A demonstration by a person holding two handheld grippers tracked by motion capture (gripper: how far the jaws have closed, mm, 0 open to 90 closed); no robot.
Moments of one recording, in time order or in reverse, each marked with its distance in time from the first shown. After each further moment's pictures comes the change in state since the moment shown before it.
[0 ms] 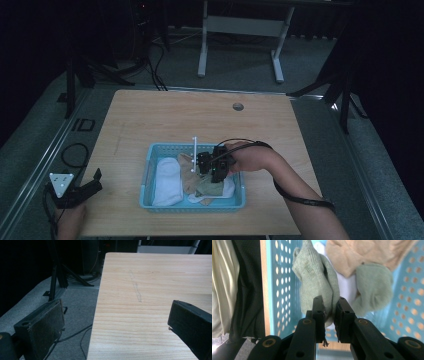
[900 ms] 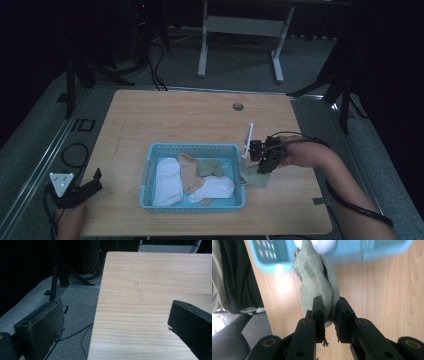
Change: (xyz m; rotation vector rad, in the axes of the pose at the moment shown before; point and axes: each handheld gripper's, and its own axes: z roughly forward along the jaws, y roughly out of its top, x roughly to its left) left arm 0.000 0.000 0.001 0.007 0.008 0.001; right arm -0.002 -0.124 -0.032 0.042 -0.042 0.216
